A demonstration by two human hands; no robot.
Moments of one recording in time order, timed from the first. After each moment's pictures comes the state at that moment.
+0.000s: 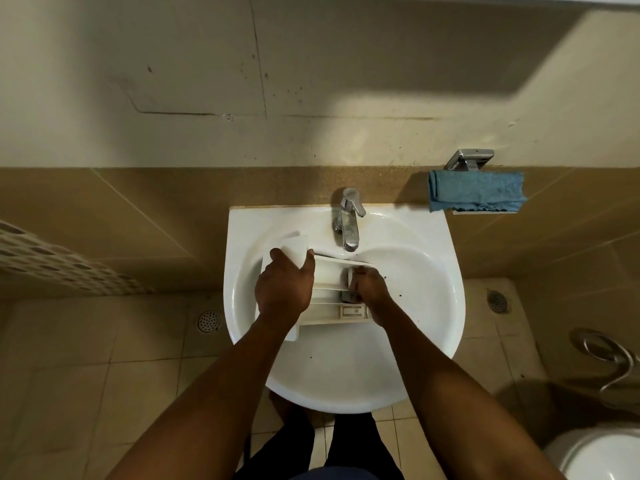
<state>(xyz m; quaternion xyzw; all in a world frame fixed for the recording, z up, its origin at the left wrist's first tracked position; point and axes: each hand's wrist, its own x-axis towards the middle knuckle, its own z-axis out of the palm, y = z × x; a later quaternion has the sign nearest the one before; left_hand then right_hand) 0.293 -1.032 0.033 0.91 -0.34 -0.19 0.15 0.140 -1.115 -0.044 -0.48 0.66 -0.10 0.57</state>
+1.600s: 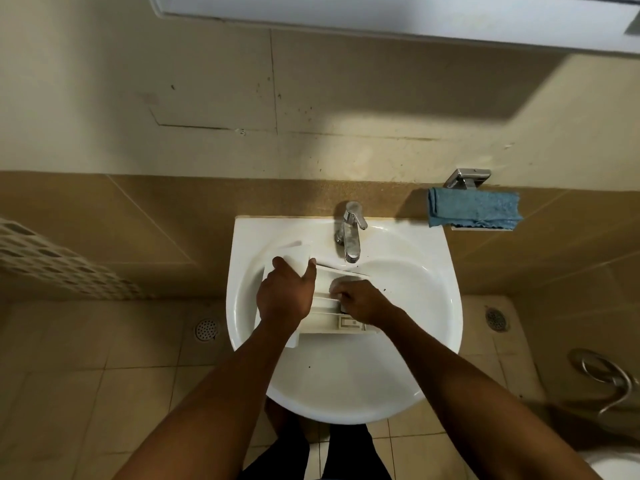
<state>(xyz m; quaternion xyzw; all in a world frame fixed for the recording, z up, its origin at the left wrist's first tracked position) 0.296 -1.031 0.036 0.91 -0.34 -0.19 0.16 0.135 -1.116 -0.014 -0.82 0.41 0.03 0.39</state>
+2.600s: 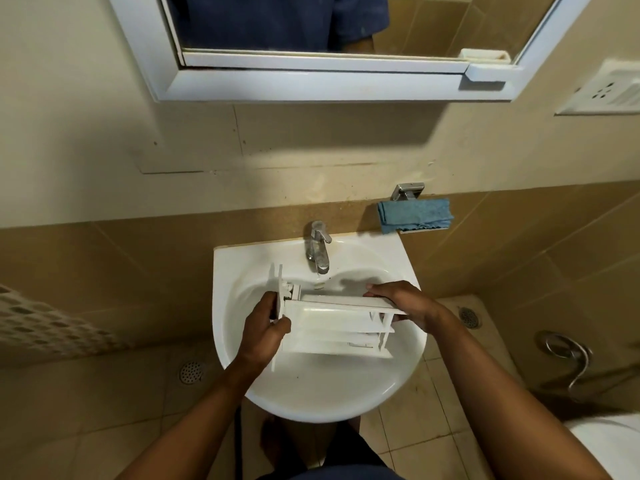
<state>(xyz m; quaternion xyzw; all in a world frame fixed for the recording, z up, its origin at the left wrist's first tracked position) 0.304 -0.962 0.057 0.69 -0.40 -0.43 0.43 0.032 -1.116 0.090 -0.52 0.61 -0.04 0.60</state>
